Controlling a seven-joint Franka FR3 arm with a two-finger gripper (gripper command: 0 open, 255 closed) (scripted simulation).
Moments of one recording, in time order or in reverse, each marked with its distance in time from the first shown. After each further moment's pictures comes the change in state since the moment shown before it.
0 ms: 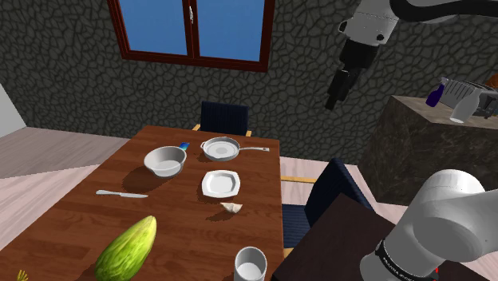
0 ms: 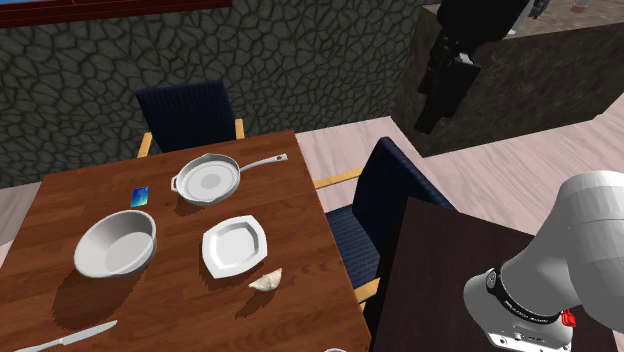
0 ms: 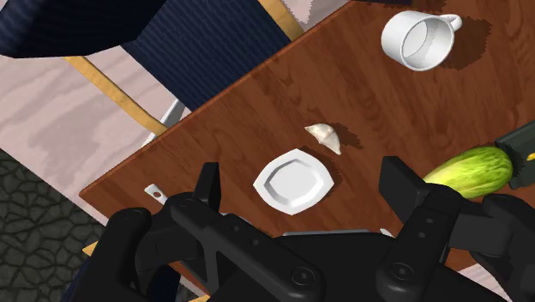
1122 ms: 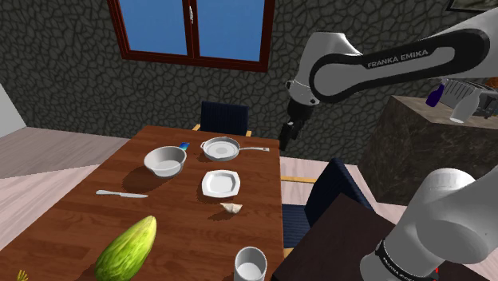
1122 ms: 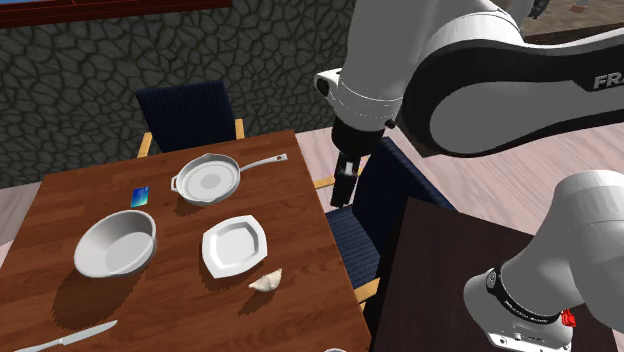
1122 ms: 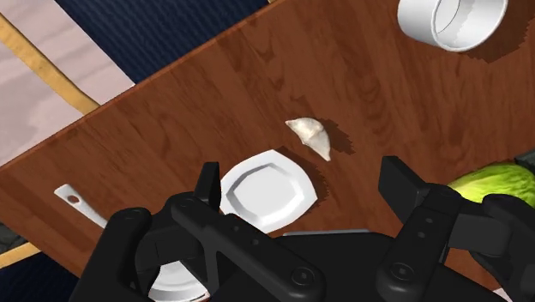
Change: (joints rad) arm 0.070 0.308 0.025 -0.219 0.063 0.516 -0.043
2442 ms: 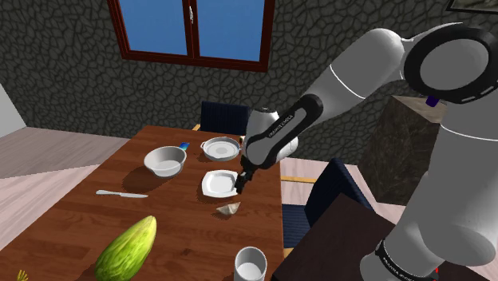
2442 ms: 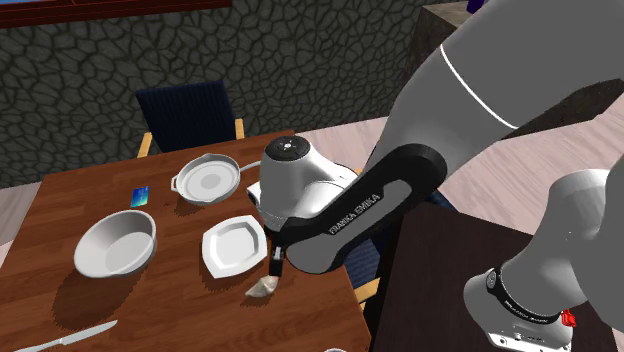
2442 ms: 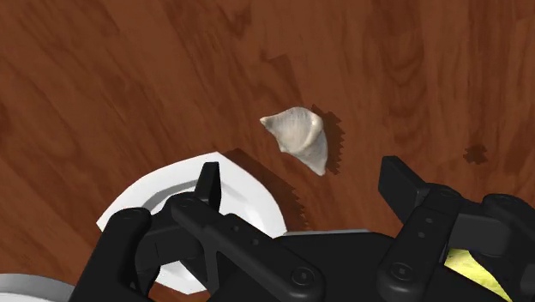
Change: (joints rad) arm 0.094 0.748 0.057 0.155 0.134 0.583 -0.131
